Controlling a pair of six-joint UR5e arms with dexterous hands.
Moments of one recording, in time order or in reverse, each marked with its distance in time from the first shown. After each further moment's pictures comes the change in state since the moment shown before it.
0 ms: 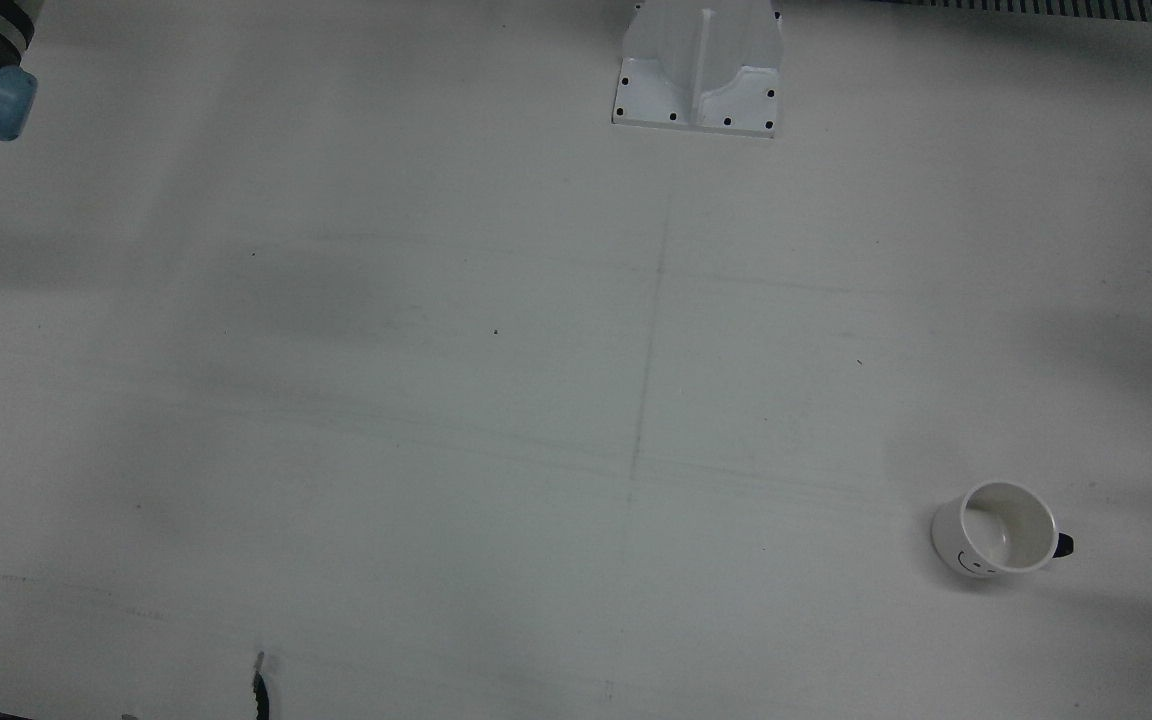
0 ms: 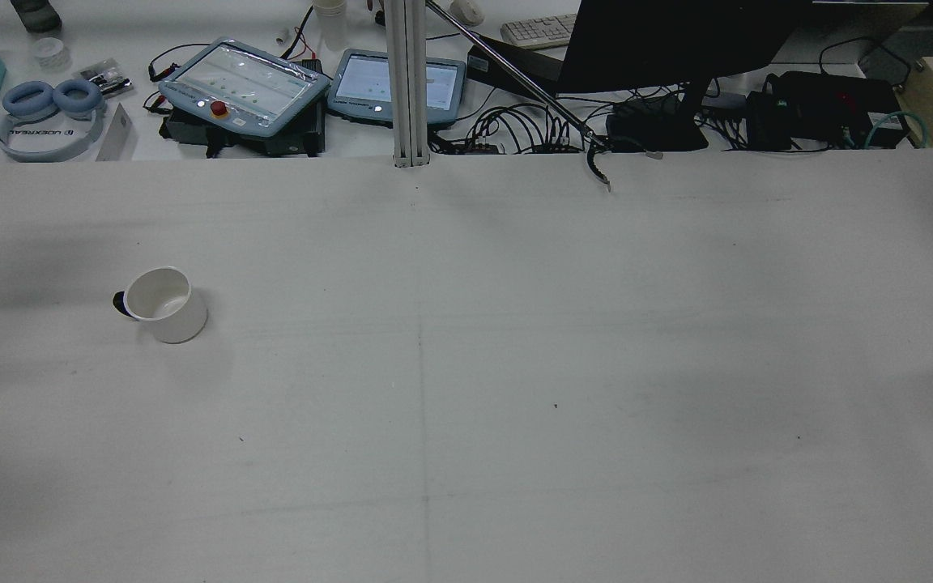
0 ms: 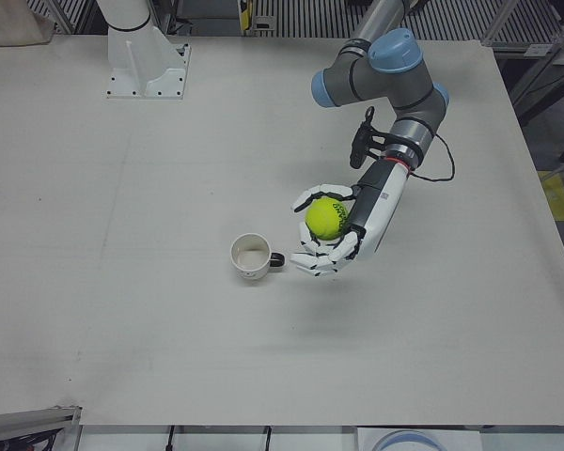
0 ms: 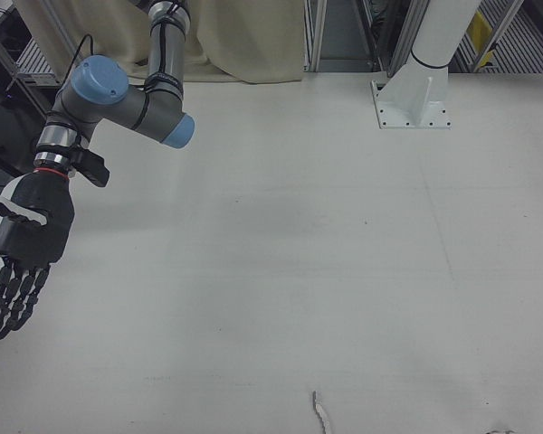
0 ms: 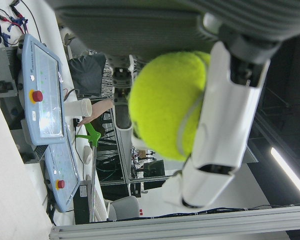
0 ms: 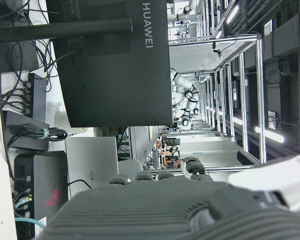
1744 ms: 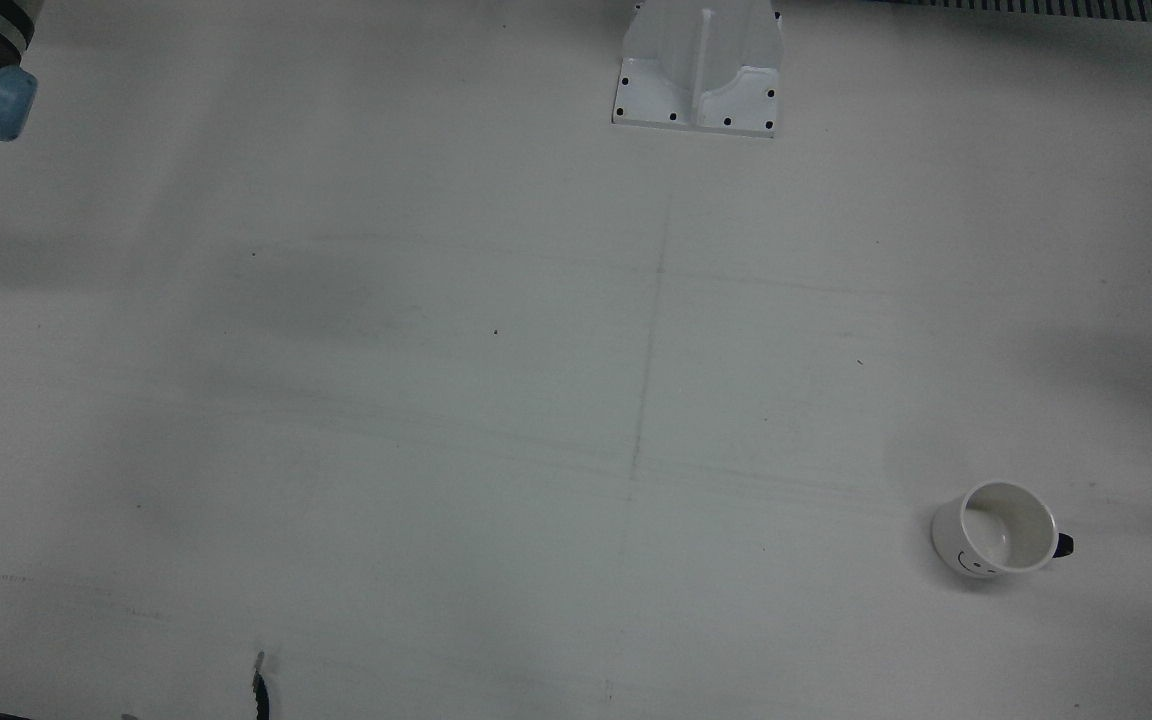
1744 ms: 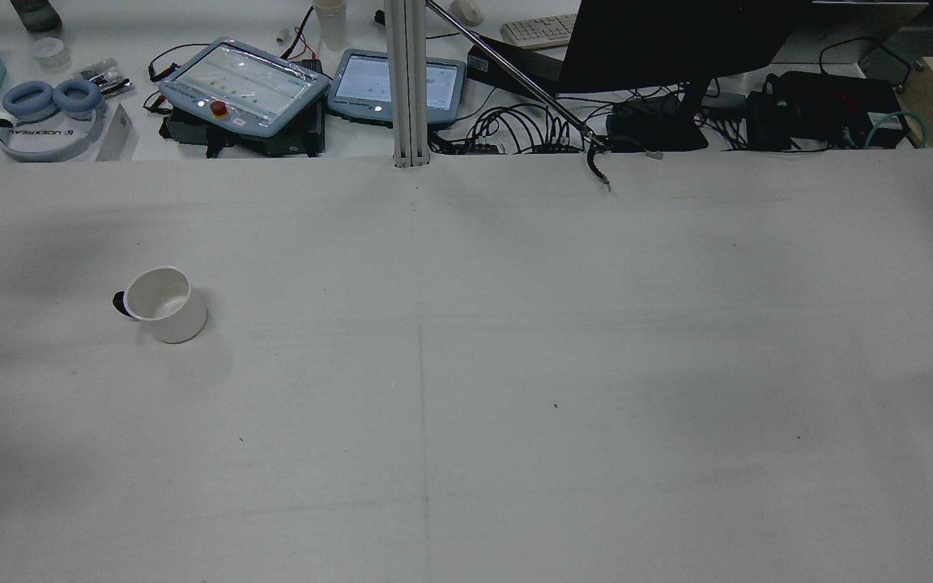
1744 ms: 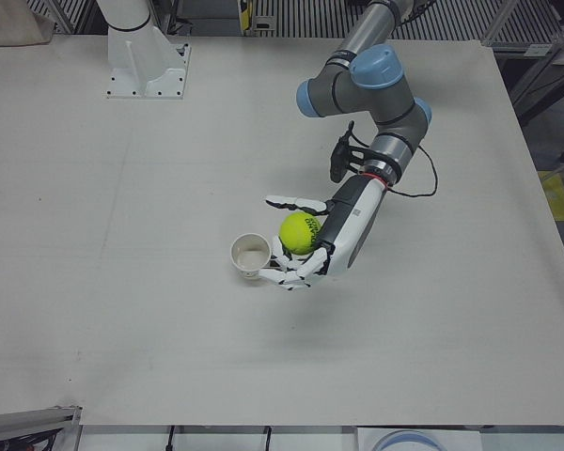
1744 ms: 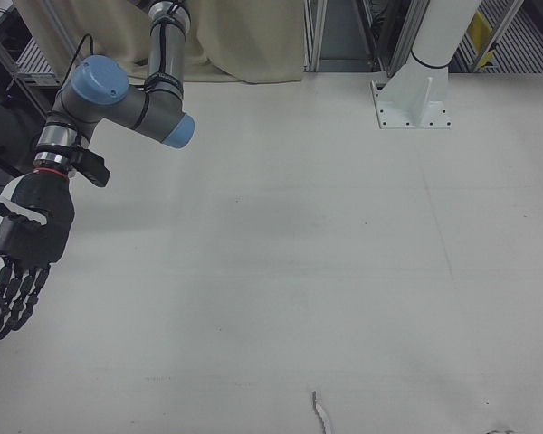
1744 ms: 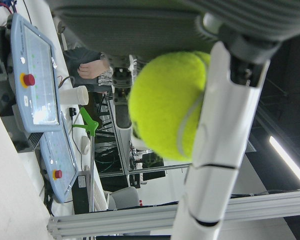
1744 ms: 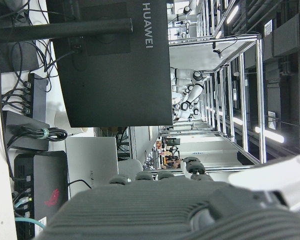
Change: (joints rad) left arm 0.048 -0.081 0.052 -0.002 -0.019 0.034; right arm 0.000 0.000 0.000 0.000 -0.001 0.000
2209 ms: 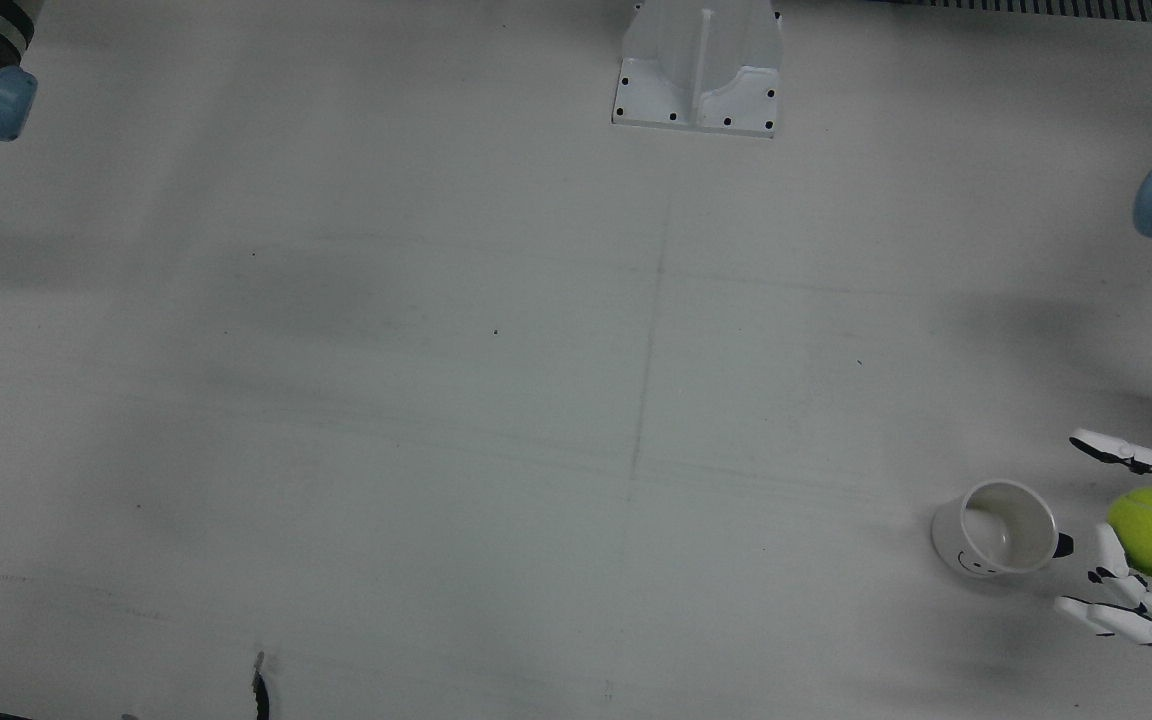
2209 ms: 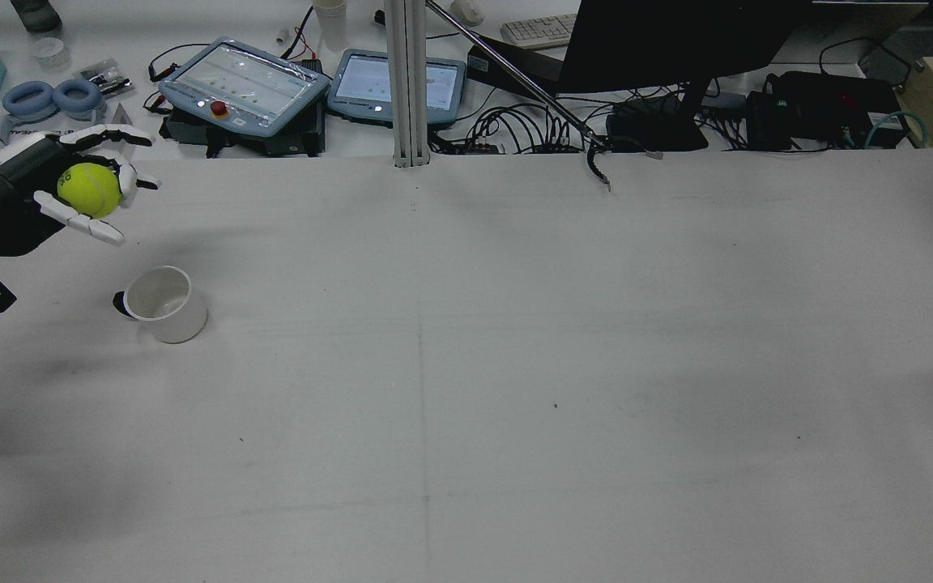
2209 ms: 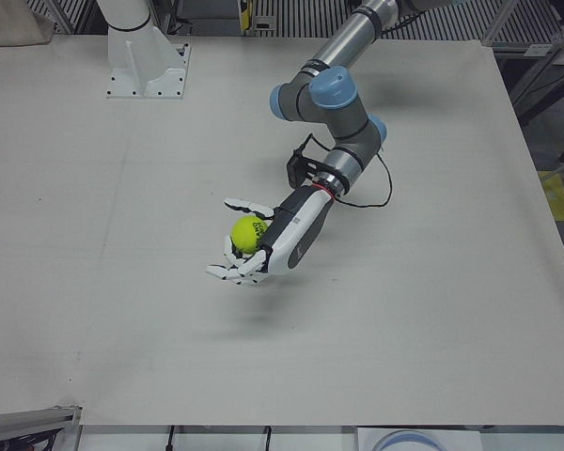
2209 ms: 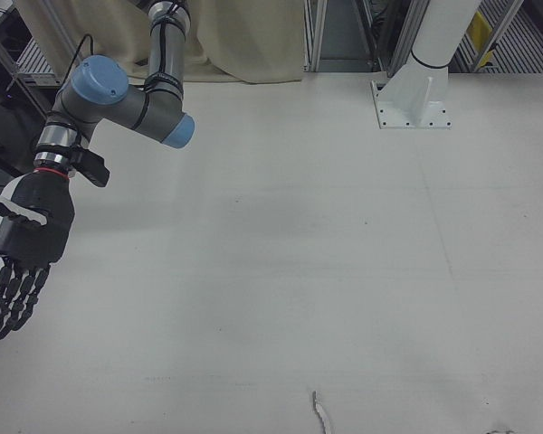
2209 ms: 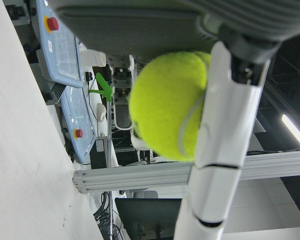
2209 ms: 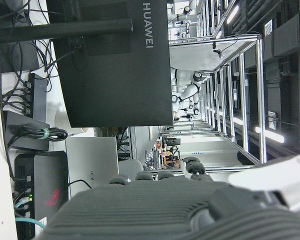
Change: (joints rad) left arm 0.154 -0.031 0.022 -0.010 -0.068 0.047; right arm 0.000 0.000 0.000 0.000 0.000 0.000
